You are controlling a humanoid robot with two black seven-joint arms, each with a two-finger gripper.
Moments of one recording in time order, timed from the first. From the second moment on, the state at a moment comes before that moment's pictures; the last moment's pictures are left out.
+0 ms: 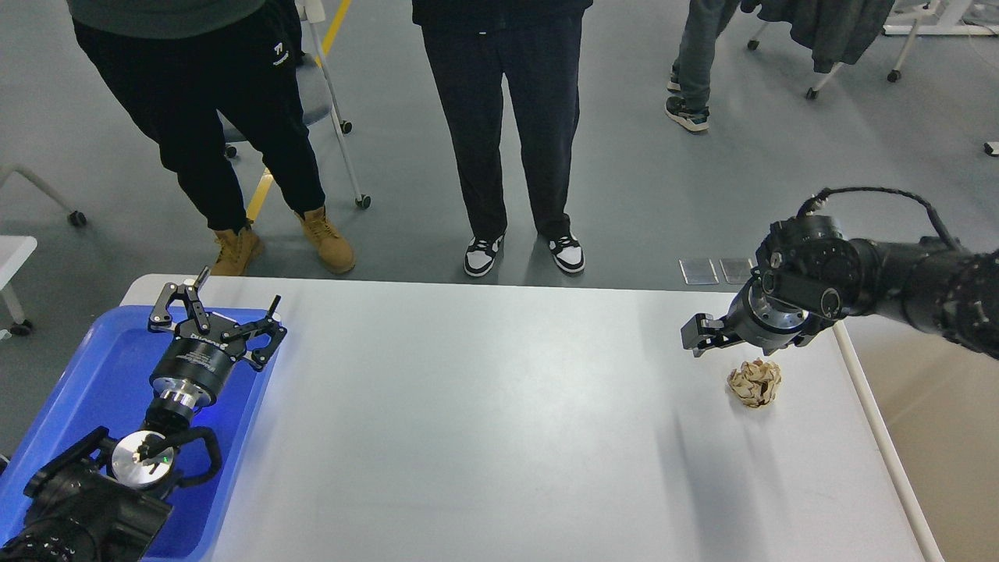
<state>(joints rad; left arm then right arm) -0.51 0.28 -1.02 -0.34 -0.22 -0.79 -0.19 1.39 -0.18 -0.91 0.60 -0.43 0.53 -0.09</state>
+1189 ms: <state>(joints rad) -0.51 0.28 -1.02 -0.34 -0.23 -0.79 -0.19 1.12 -0.11 -0.88 0.36 -0.59 0.32 -0.07</state>
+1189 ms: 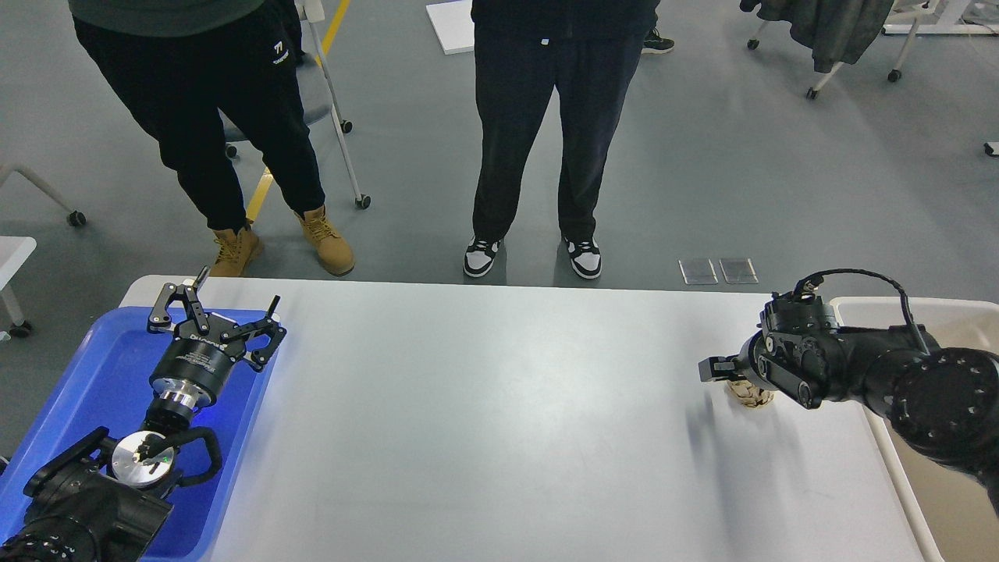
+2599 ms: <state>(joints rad) -0.51 0.28 -1.02 -0.34 -0.22 -0.79 -0.19 1.34 -0.28 -0.88 0.58 -0.67 0.40 0.04</state>
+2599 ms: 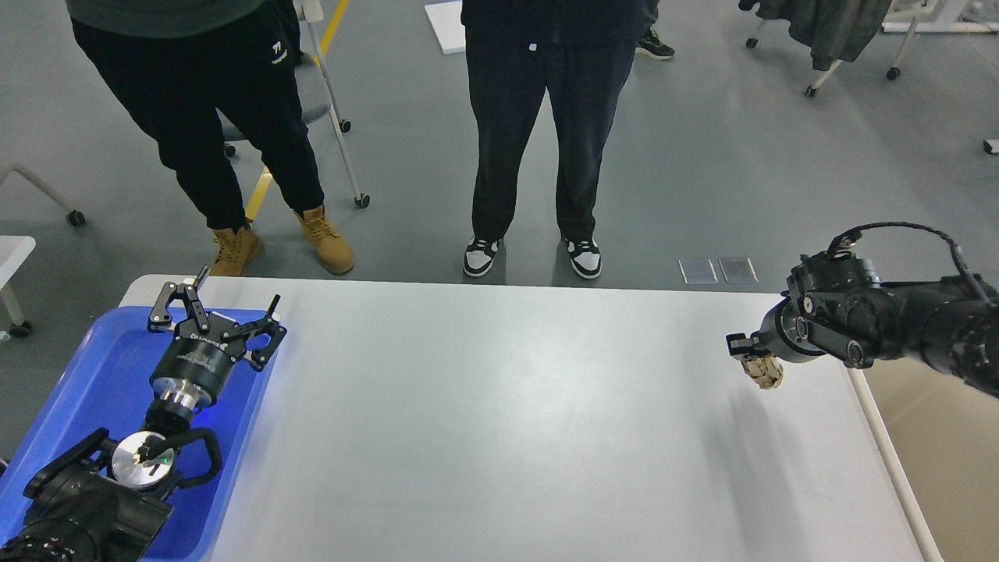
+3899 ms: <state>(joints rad) -0.51 0.28 -1.02 -0.34 -0.22 -0.79 -0.19 1.68 -0.67 -0.78 0.32 -0.60 0.49 0.03</state>
